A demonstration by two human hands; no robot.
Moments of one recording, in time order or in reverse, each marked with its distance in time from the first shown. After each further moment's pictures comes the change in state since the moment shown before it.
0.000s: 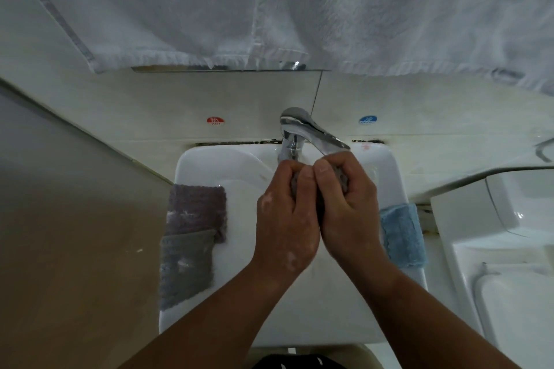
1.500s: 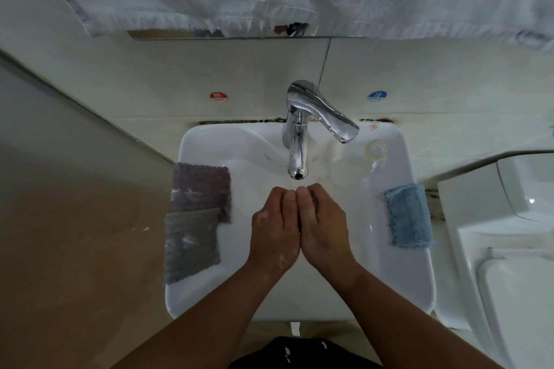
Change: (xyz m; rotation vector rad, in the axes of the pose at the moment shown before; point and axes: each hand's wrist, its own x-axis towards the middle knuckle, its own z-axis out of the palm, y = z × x) left_hand -0.035 -0.098 0.001 0.198 -0.045 -0.056; right_hand -0.048 0.096 0.024 -0.305 -0.127 0.188
